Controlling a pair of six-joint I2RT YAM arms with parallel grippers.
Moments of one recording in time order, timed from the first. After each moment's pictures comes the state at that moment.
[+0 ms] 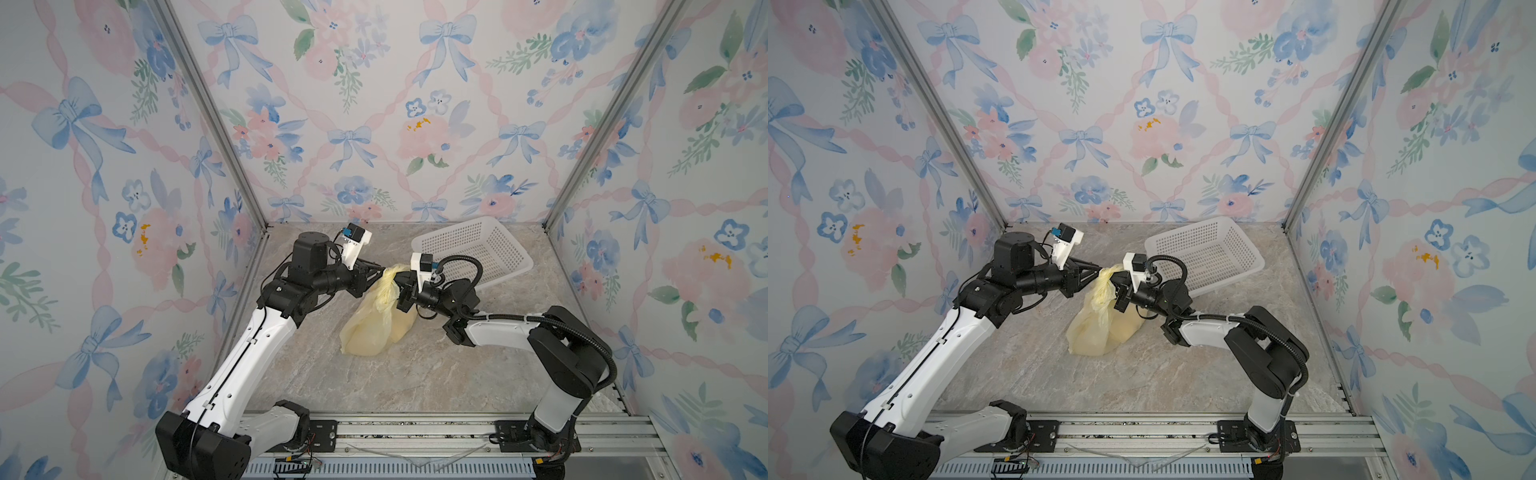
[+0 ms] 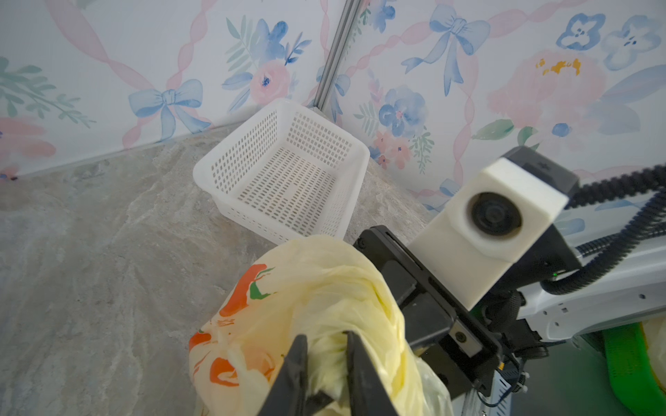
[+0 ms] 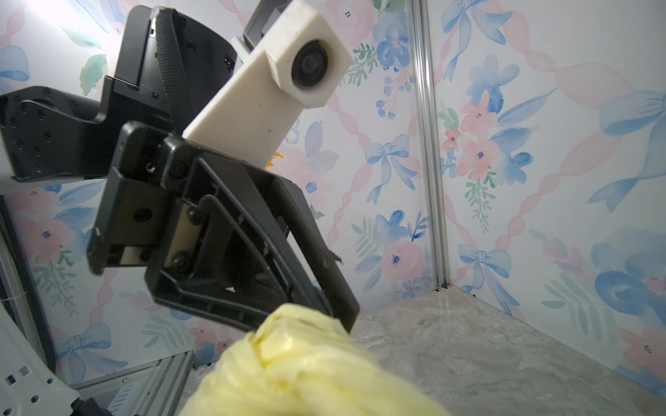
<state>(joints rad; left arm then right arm) -0.35 1.16 1.18 -0.50 0.60 -0.10 0.80 1.76 0.89 1.26 -0.47 0.33</state>
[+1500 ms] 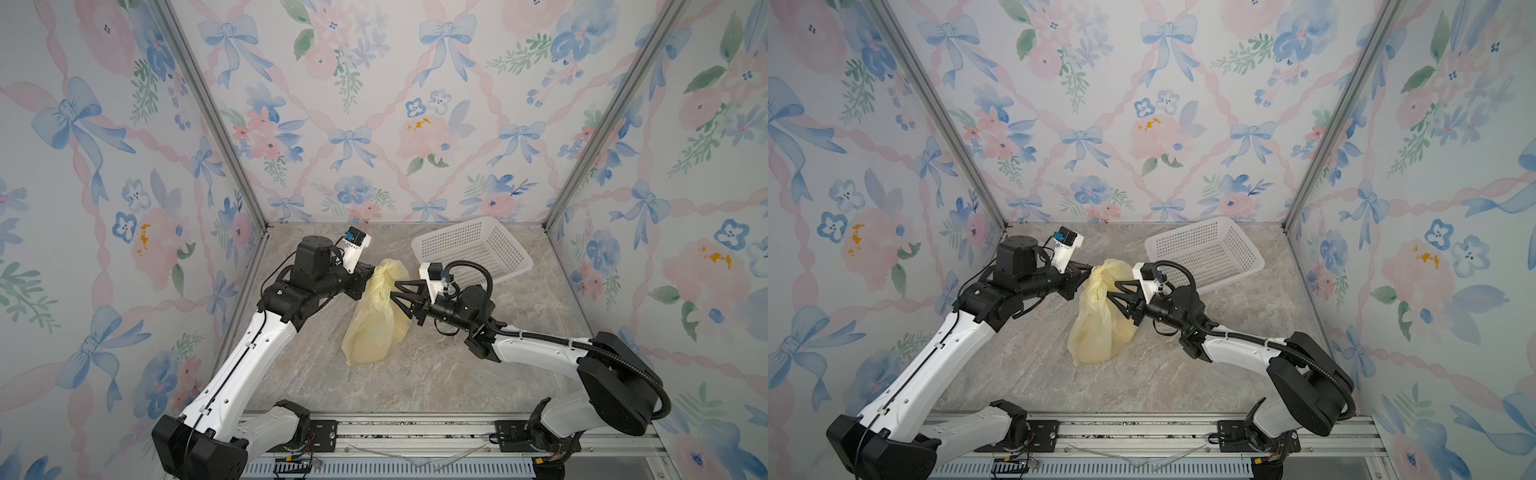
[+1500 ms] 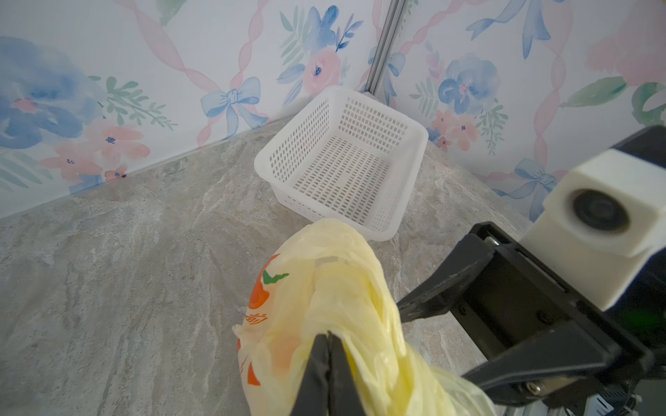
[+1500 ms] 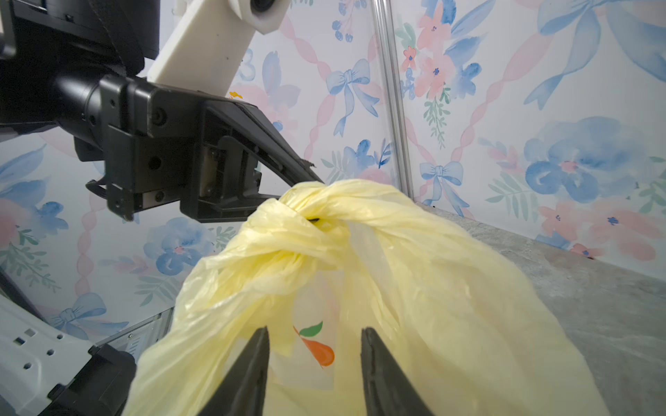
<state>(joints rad) -0.38 1.14 1.17 -0.55 0.38 0.01 0.80 1.48 0.72 0.86 -0.38 0.29</state>
